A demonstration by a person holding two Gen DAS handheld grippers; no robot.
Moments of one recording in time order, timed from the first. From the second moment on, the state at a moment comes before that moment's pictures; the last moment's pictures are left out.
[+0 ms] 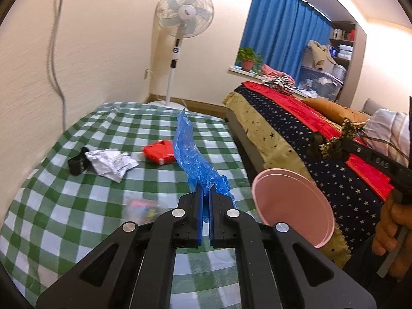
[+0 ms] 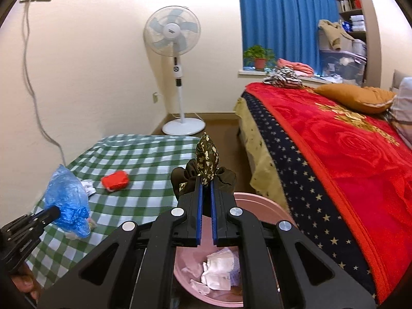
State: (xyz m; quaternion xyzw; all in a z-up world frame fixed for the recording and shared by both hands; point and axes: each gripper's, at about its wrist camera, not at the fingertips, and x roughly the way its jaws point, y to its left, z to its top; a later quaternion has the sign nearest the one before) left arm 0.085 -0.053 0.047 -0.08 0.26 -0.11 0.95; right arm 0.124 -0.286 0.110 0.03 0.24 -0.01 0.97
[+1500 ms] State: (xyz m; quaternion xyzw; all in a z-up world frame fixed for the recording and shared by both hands) left arm 0.133 -0.178 0.019 -0.05 0.32 -0.22 0.92; right arm 0.146 -0.337 0.089 0.07 0.26 -0.08 0.96
